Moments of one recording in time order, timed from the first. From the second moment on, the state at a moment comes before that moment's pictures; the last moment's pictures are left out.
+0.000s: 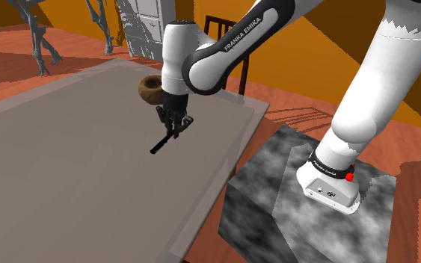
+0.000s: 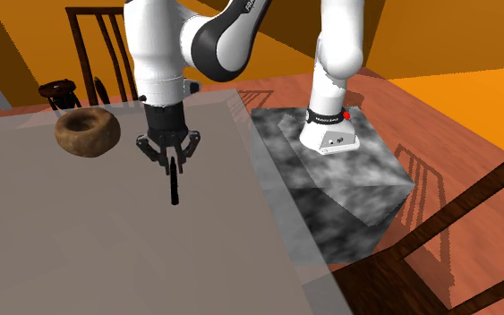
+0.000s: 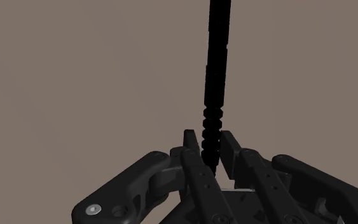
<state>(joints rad) -0.12 0.12 0.72 -2.26 0.04 2.48 1.89</state>
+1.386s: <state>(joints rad) -0.15 -0.04 0.72 -2.16 0.17 2.25 1.82</state>
